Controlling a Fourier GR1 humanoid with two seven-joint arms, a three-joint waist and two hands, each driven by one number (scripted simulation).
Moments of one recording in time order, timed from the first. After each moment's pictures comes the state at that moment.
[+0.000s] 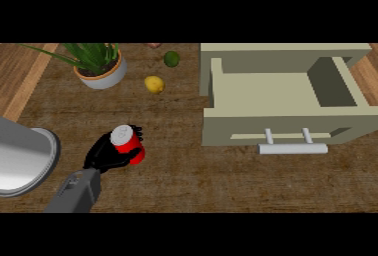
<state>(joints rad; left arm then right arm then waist) -0.44 0.15 0.20 -0.45 0.10 -0.50 -0.44 0.42 -0.02 -0.76 -2.25 -0.55 0.56 0.25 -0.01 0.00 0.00</state>
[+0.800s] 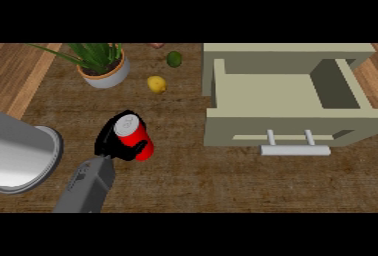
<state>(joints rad) -0.44 0.05 0.22 -0.70 0.21 -0.44 -0.35 0.44 -0.02 -0.74 -2.25 -0.55 0.53 0.24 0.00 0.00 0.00</state>
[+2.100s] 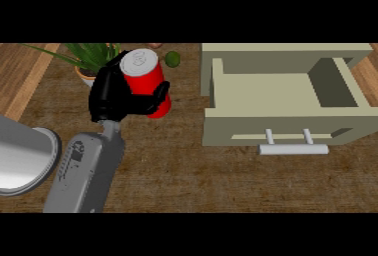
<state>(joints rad) -0.53 0.00 -0.02 -1.42 0.23 0.25 0.12 0.46 0.00 -0.70 -2.29 -0.55 0.48 0.24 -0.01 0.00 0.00</state>
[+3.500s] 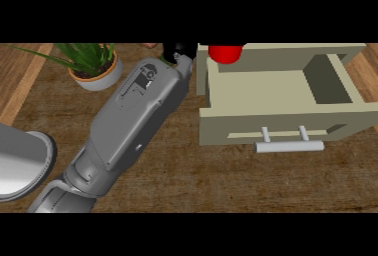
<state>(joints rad) -1.18 0.00 -0.18 -0.90 0.41 0.59 0.09 0.41 -0.01 -0.69 -2.27 -0.54 0.47 0.26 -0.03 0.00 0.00</state>
